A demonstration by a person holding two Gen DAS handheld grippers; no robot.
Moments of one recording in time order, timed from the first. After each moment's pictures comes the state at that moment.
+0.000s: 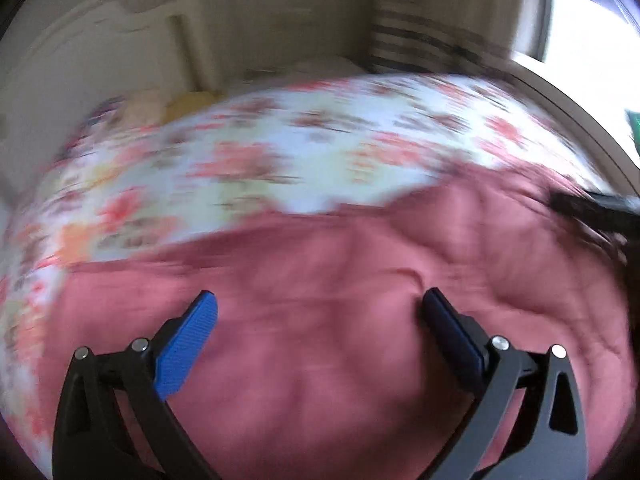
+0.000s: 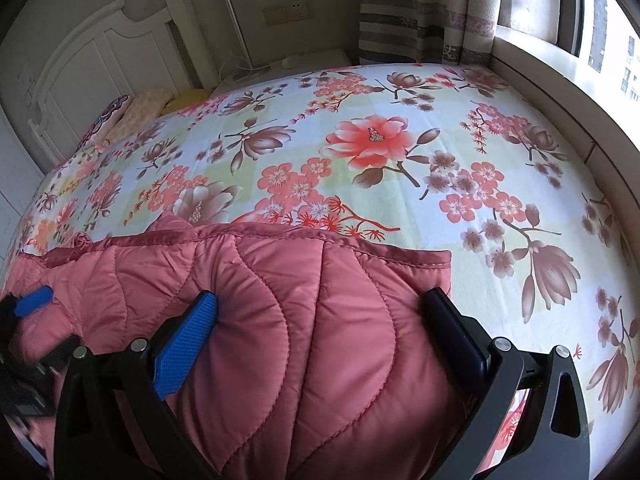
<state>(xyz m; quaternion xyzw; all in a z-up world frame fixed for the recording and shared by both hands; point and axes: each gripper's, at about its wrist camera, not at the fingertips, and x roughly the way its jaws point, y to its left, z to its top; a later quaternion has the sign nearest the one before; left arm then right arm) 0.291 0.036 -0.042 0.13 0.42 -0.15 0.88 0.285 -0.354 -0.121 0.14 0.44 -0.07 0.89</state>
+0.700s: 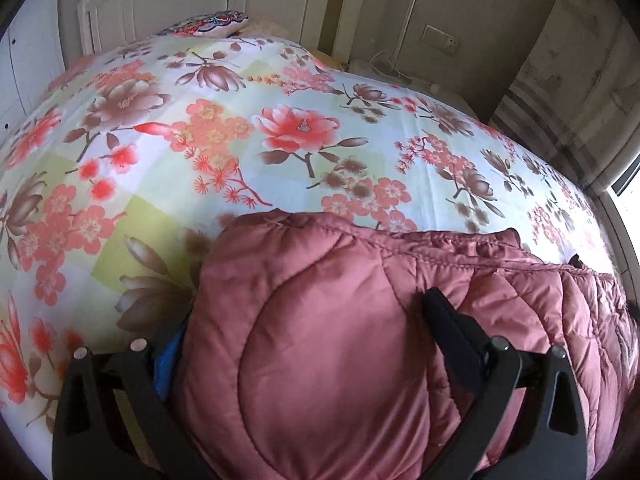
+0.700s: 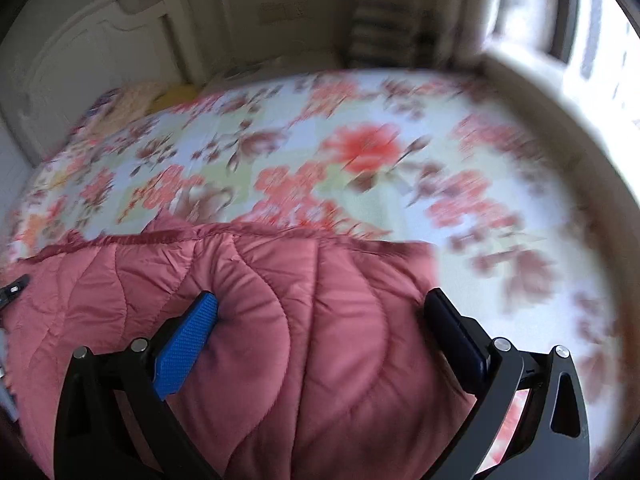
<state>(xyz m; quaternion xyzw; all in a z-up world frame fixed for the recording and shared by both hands) 0.329 0.183 -0.066 -0.06 0.46 -0.06 0.88 0.276 -0.337 -0.097 0.10 0.43 -0.12 0.89</state>
